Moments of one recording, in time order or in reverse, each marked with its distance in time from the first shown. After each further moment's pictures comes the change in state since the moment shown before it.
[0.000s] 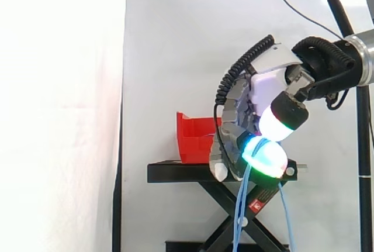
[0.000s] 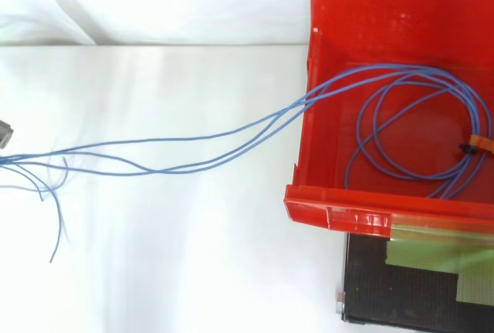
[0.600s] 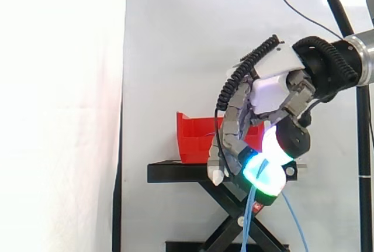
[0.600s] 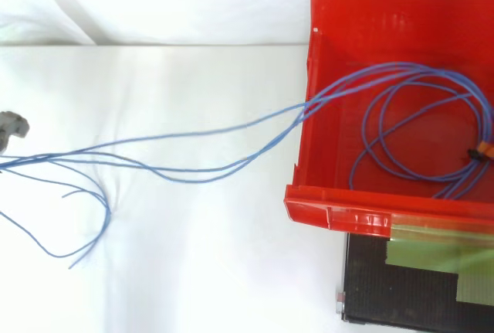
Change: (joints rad) arm -0.002 0.000 0.000 0.004 -0.004 -0.229
